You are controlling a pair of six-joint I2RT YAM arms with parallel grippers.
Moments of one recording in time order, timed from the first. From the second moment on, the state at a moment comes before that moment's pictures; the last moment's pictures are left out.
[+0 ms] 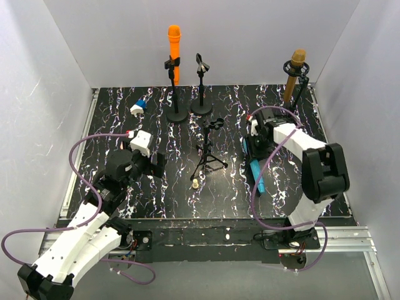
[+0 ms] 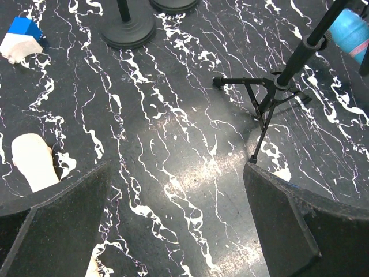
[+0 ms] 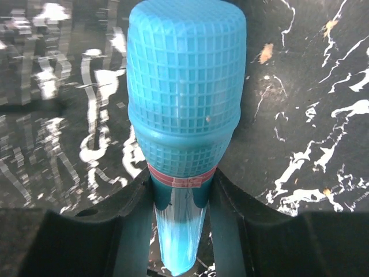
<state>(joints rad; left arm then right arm) -0.50 0.67 0.64 -0.31 -0.07 -0.02 0.29 1.76 1.17 -0.73 -0.16 0.07</state>
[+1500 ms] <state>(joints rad) -0.50 0.38 0.59 -0.27 0.20 -0.08 0.34 1.34 1.33 0.28 -0.73 0.26</state>
